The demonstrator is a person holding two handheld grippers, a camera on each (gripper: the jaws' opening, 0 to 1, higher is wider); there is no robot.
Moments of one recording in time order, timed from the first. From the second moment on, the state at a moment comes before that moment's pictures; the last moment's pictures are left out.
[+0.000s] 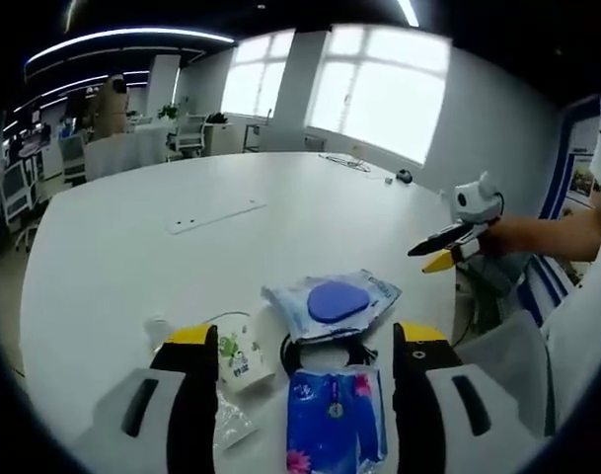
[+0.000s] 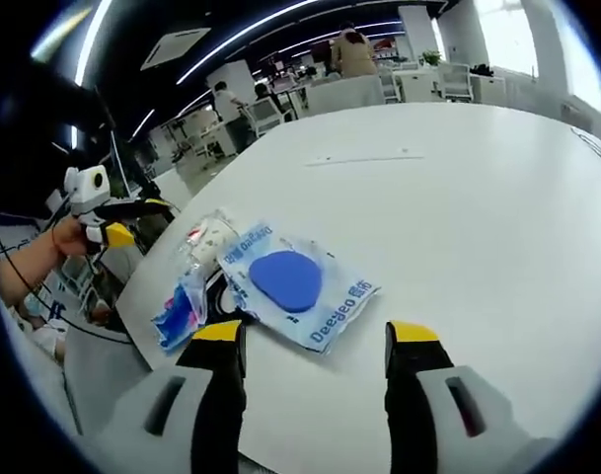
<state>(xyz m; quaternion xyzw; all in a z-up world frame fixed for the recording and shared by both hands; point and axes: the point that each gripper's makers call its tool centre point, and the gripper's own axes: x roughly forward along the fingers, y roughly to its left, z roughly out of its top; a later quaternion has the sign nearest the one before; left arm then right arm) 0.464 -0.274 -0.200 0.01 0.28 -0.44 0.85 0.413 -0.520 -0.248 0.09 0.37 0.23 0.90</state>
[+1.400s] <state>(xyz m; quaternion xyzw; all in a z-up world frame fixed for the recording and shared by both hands) 0.500 -0.322 -0.267 0.04 0.36 -0.44 0.82 0.432 -0.522 -0.301 0.12 0.42 0.18 0.88</state>
